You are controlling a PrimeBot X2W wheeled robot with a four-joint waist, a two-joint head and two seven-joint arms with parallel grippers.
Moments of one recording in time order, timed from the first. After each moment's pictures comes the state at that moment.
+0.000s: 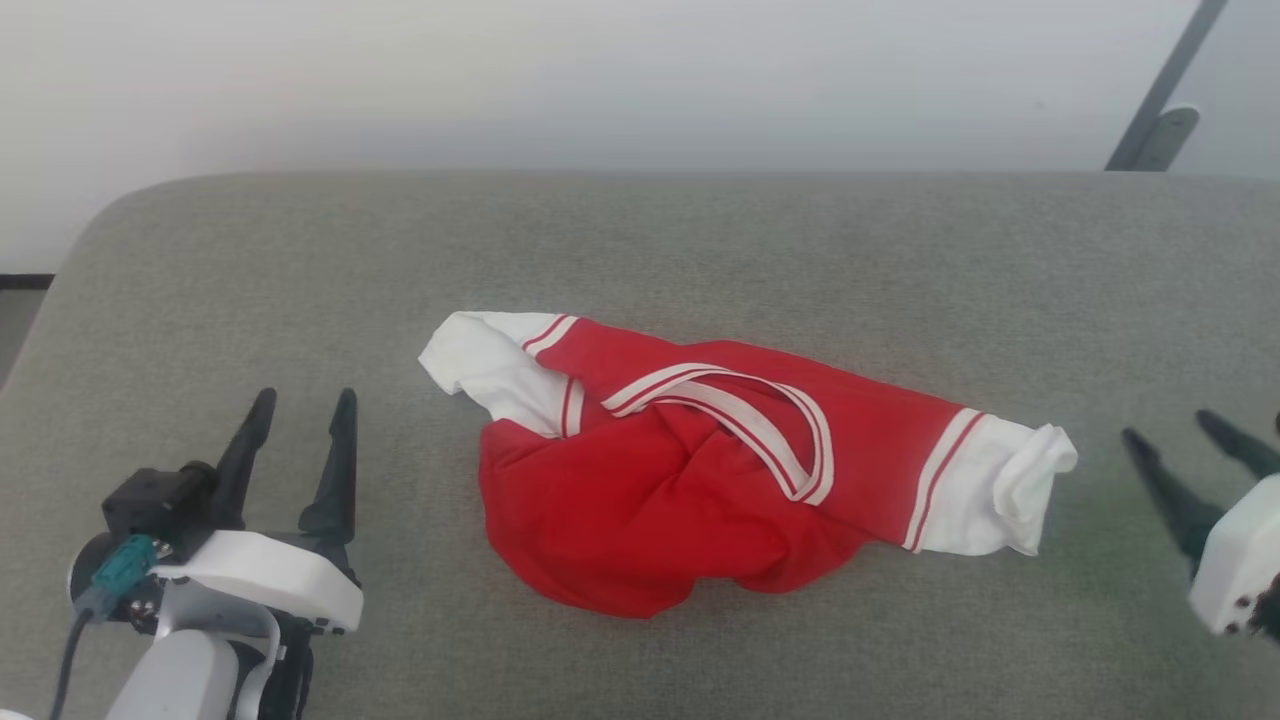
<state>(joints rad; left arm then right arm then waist) -0.18 0.36 -0.16 0.21 -0.51 0.01 -0.23 -0.17 -0.63 0.15 0.17 0.61 0.13 0.22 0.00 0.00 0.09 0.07</state>
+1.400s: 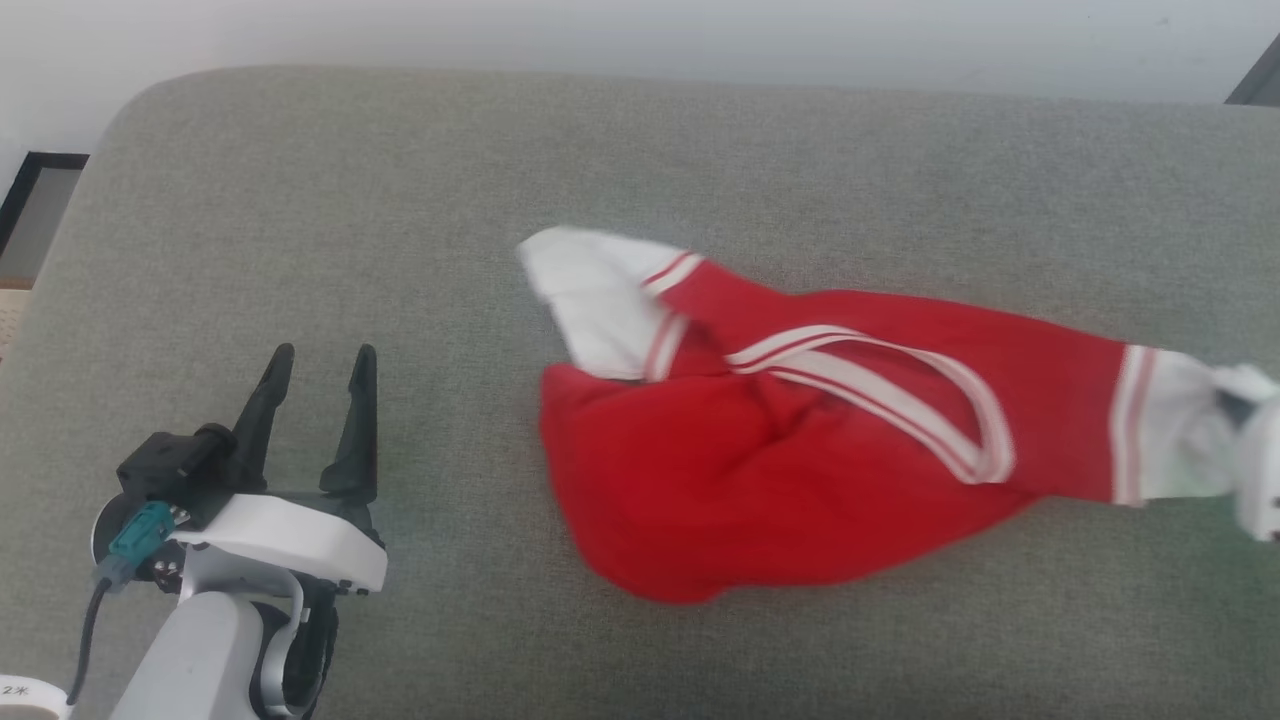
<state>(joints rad) -0.25 0.33 -0.19 0.21 -0.51 0.03 -0.25 -0.35 -0.55 0.02 0.29 0.45 0.13 0.58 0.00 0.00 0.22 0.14</state>
